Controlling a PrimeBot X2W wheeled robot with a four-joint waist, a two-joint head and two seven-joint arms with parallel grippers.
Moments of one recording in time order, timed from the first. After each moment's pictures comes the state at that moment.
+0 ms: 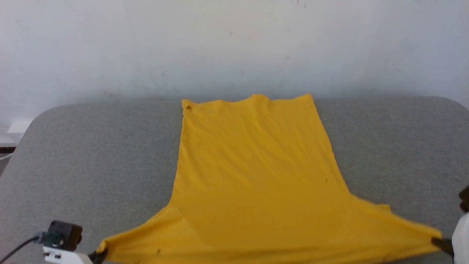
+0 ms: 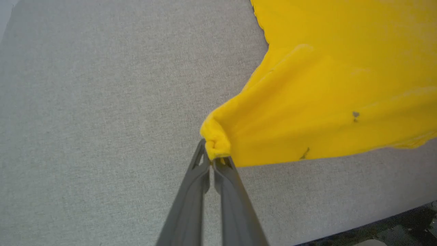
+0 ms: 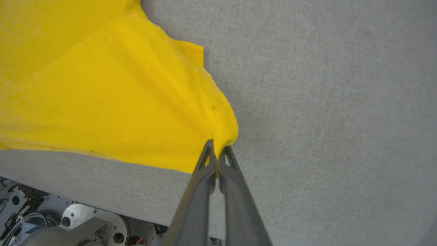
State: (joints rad) left arm 0.13 0.81 -0.38 -0.07 -0.76 0.09 0.35; right arm 0.01 -0.69 0.12 0.11 0.75 0.13 0.78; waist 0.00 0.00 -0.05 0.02
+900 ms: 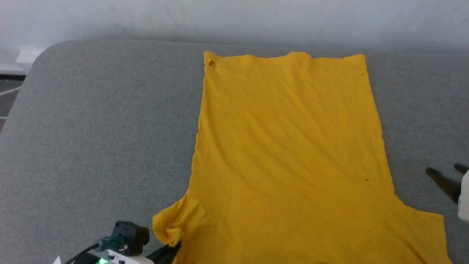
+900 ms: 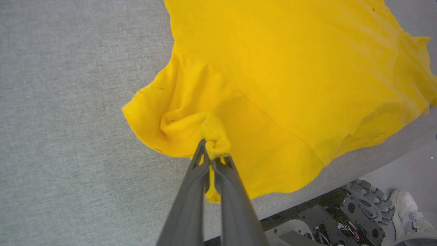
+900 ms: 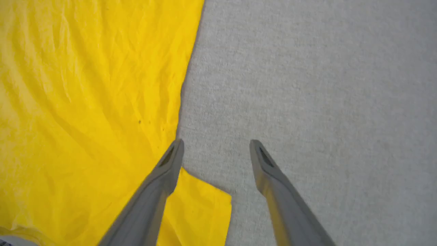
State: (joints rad) left arm 0.13 0.68 -0.52 -0.37 -0.70 0.18 0.40; right arm -0.09 -0.47 -0.15 -0.15 0.54 0.13 0.94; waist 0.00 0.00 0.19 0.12
